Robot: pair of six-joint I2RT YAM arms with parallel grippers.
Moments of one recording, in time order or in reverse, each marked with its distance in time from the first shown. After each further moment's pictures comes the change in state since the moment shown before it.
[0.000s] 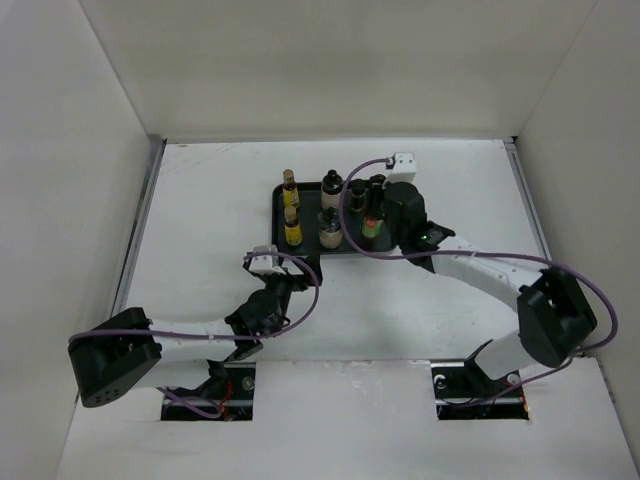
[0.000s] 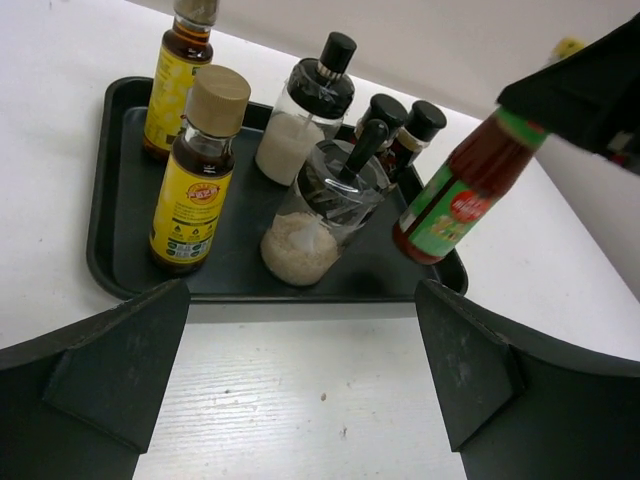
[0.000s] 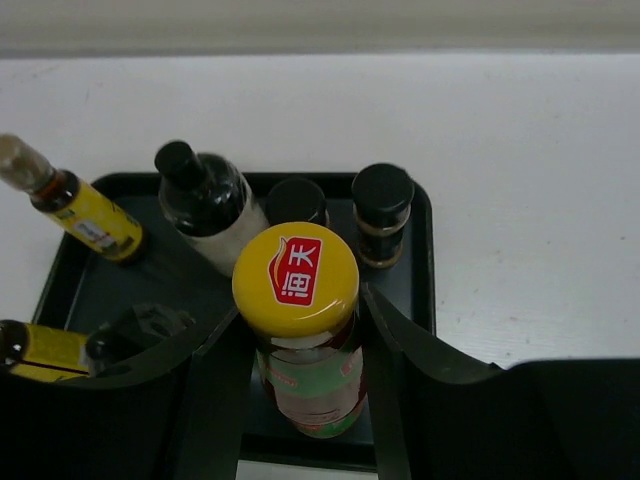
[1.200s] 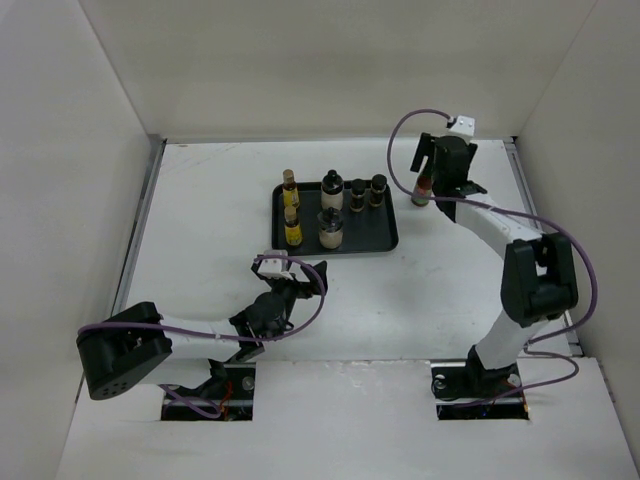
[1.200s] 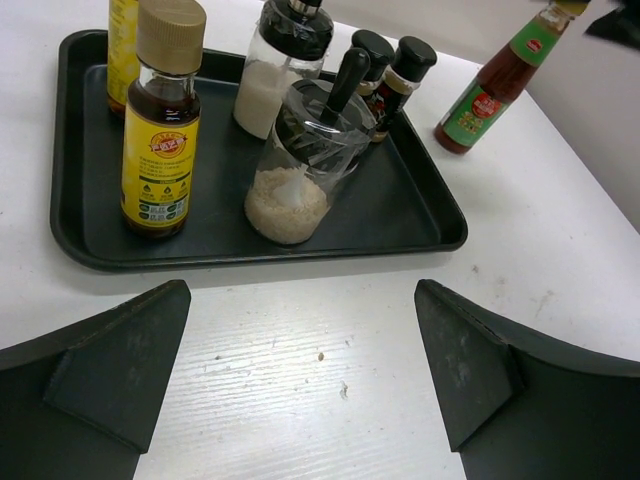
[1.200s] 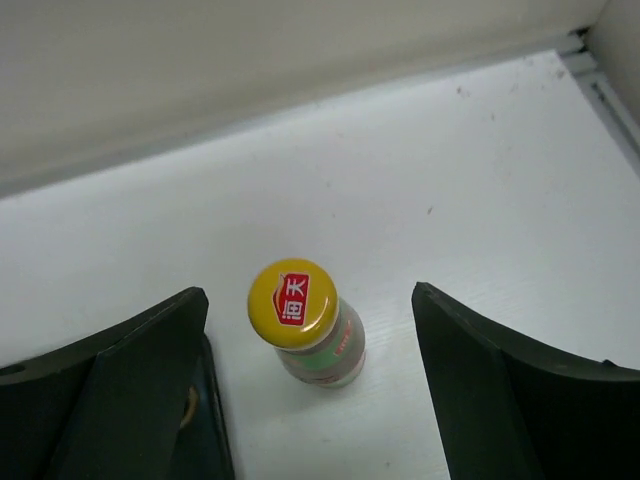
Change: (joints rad) left arm -0.027 0.066 -0.011 -0.003 0.058 -0.011; right arm -0.421 0.217 0.242 -0.062 -0.061 -0.009
